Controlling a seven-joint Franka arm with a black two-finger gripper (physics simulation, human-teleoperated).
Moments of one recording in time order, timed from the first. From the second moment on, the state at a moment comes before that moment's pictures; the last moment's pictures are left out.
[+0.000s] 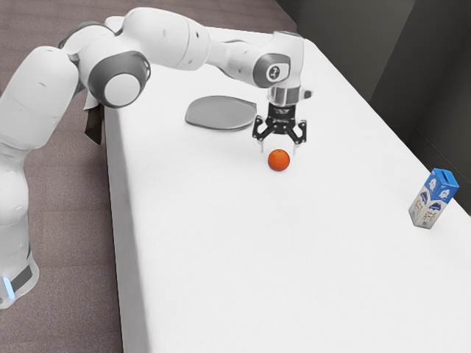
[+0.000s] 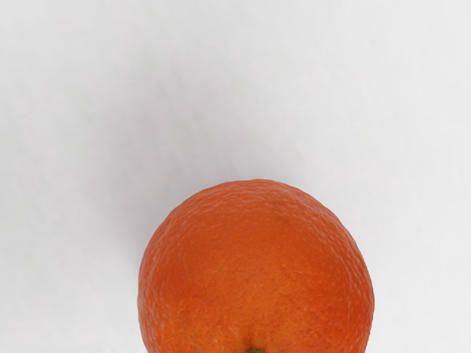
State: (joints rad) arm 0.22 0.47 0.06 -1.38 -0.28 1.90 -0.77
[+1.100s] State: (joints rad) arm 0.22 0.60 0.05 -1.27 -0.27 1.88 -0.74
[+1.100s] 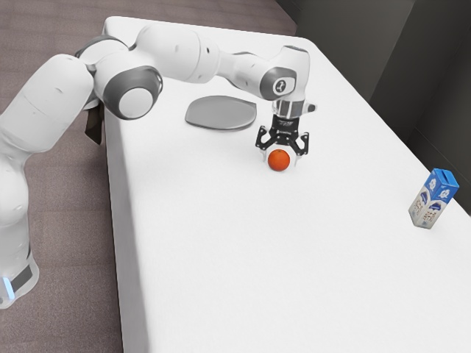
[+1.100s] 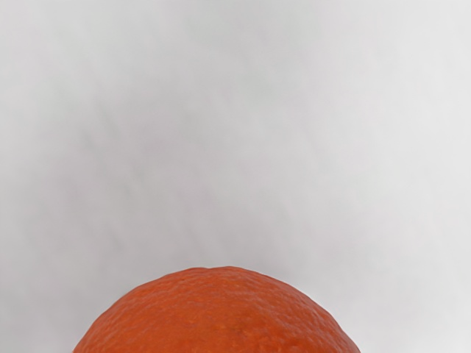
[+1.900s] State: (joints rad) arm 0.30 0.28 0.20 -1.46 -0.22 1.86 -0.79
